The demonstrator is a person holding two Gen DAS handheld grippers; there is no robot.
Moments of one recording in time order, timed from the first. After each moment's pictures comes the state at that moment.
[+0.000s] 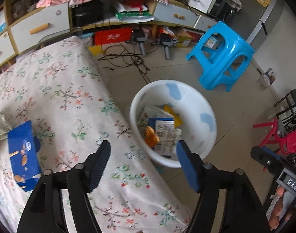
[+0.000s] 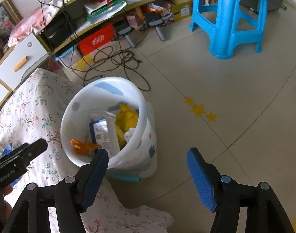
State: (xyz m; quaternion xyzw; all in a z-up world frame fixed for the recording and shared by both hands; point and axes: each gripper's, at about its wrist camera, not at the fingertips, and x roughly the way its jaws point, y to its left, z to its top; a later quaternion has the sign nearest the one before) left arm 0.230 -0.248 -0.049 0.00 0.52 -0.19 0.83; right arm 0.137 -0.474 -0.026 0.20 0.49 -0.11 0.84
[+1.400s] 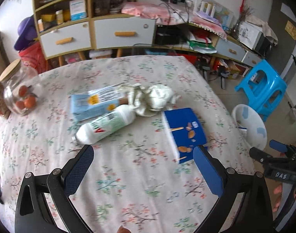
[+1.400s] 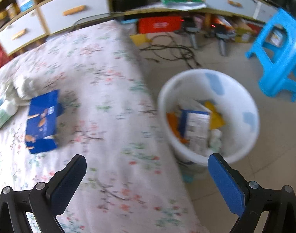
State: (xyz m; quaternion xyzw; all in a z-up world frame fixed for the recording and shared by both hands) left arm 0.177 0.011 -0.019 -0.03 0.46 -0.03 0.89; right arm 0.188 -0.257 -0.039 0.02 0.51 0.01 0.86
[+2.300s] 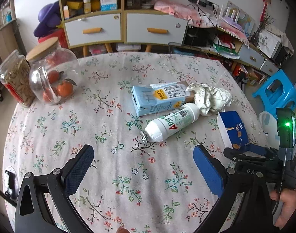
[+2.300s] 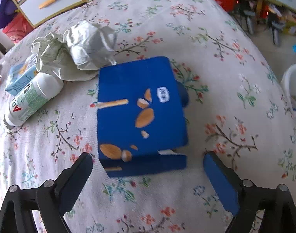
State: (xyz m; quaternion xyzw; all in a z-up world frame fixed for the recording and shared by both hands) left arm 0.181 0.110 -0.032 -0.05 0.47 0.02 0.88; right arm 0.243 -0.119 -0.097 0.03 0.56 0.08 0.83
